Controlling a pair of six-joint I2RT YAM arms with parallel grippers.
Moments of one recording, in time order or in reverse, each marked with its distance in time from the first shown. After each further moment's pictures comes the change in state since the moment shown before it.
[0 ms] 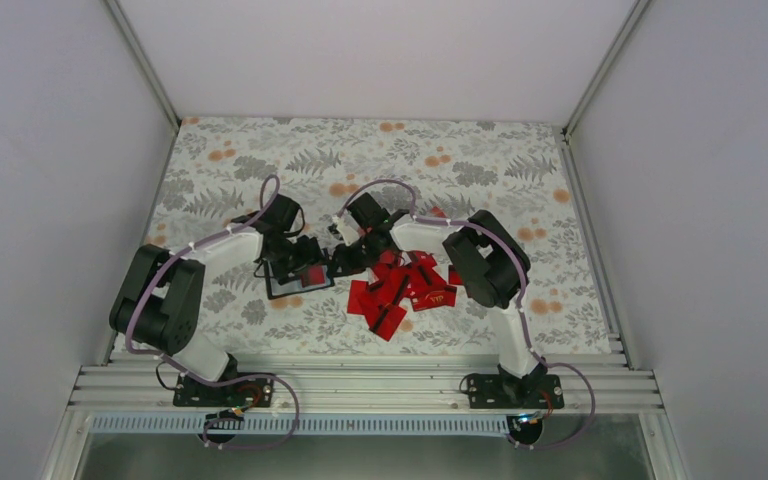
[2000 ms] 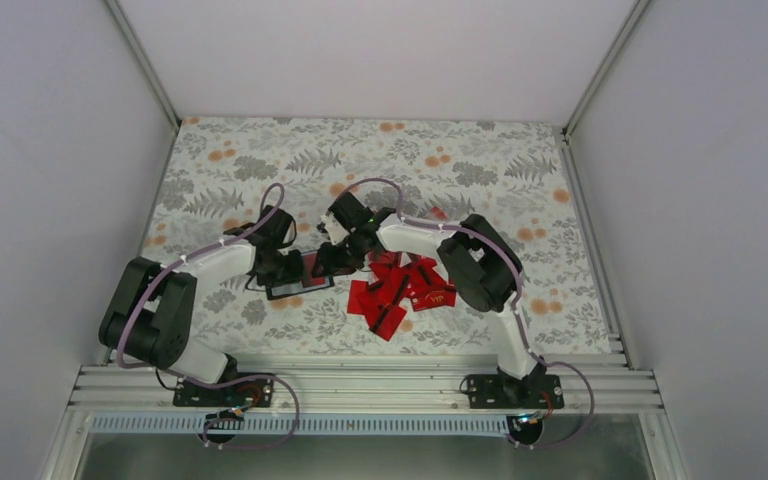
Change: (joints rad) left arm 0.013 -0.081 -0.103 -0.019 -0.165 0.272; right arm 0.067 0.020 0.114 -0.085 0.094 0.180
